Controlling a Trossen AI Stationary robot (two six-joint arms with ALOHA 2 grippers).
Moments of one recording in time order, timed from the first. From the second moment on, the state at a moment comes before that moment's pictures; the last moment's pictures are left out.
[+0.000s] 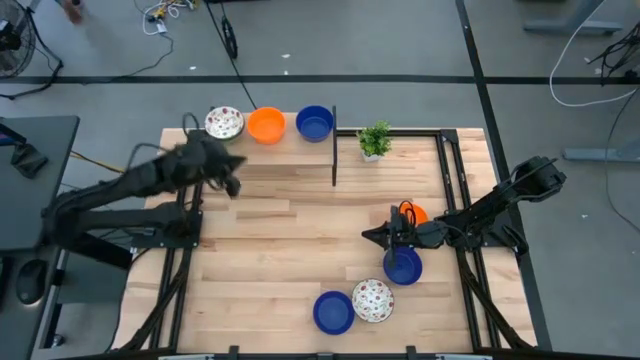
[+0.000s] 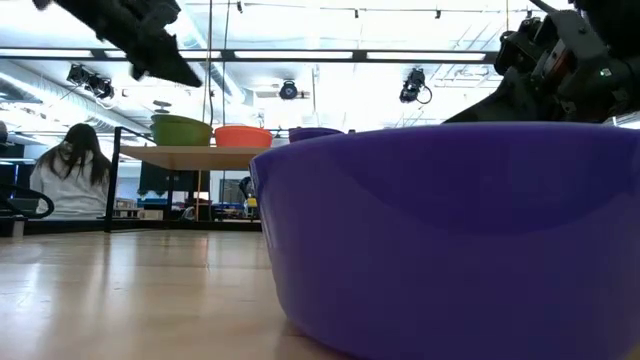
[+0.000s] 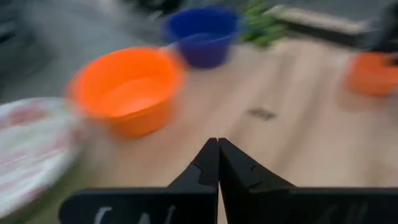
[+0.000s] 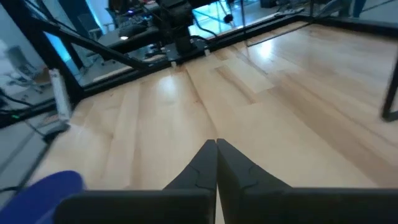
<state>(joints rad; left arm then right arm) 0.33 0.68 0.71 -0.47 -0.30 -0.10 0.41 1.38 0.22 0.93 0.50 0.42</state>
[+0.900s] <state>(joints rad) -0.35 1.15 0.40 0.40 -0.59 -0.18 0.60 1.80 1.11 0.01 -0.15 -0.07</state>
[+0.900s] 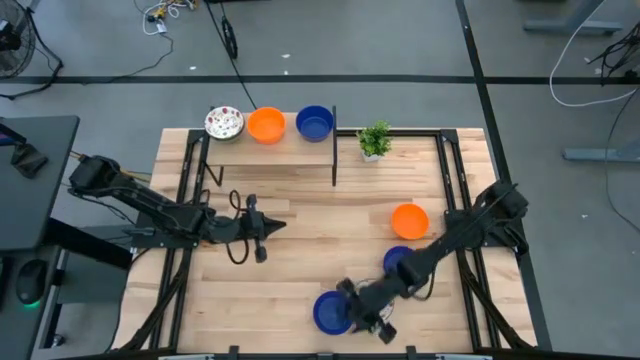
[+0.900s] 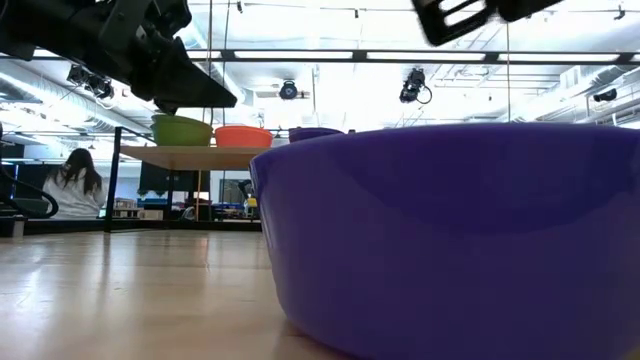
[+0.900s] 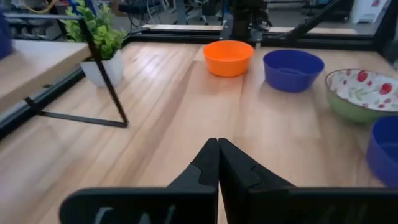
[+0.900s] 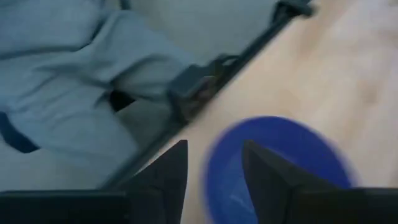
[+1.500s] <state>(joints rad) -0.41 1.15 0.40 0.42 -0.57 -0.31 0.69 2.08 1.36 -0.17 0.17 0.11</state>
